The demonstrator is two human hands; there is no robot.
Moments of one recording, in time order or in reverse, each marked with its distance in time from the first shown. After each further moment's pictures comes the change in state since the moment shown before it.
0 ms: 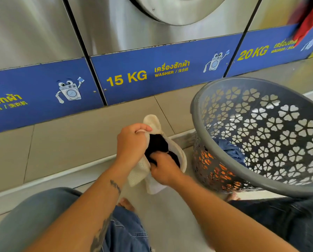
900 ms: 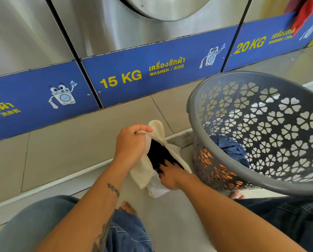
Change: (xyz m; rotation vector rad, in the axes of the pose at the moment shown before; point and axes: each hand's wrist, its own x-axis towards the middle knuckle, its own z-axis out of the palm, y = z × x) left_hand 0.009 0.003 0.007 0.090 -0.113 -0.007; right_hand 0.023 0.073 0.015 -0.490 -0.455 0.183
